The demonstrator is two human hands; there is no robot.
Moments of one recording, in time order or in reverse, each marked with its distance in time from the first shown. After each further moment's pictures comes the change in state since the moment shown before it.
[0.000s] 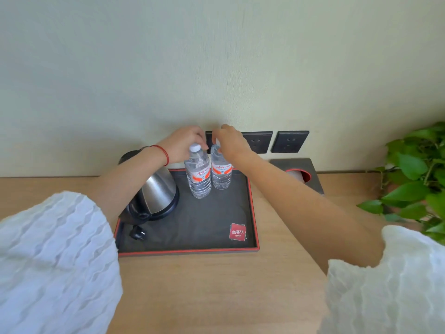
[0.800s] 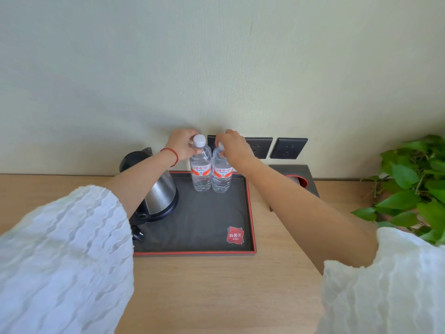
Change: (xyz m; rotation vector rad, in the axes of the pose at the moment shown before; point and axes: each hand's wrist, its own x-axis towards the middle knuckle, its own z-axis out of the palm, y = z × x) left_hand 0.011 -0.015 0.019 -0.338 0.250 -0.342; right_hand -0.002 0.003 0.002 -0.020 0.002 0.004
